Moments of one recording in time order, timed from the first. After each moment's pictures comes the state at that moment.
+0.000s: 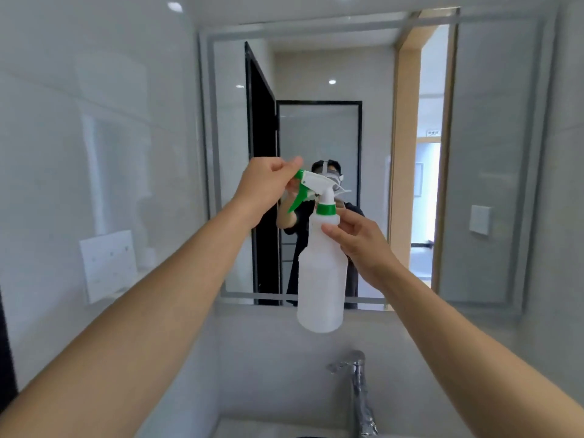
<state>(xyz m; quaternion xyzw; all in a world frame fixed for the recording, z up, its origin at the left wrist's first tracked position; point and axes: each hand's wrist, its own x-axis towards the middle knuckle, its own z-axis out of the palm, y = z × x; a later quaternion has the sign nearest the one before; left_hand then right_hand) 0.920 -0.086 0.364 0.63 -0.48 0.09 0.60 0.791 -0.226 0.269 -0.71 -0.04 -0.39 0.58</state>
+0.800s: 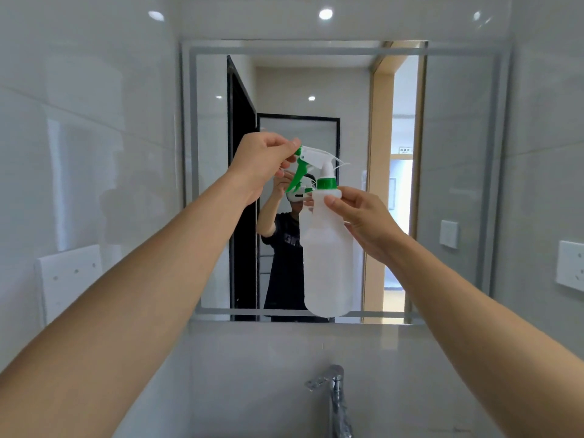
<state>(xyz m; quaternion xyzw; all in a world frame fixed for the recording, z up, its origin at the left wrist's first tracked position) 0.909 -0.100 0.417 0.57 -0.51 0.06 0.64 0.762 -0.233 0.336 -0.75 0.01 -0.43 0.51</state>
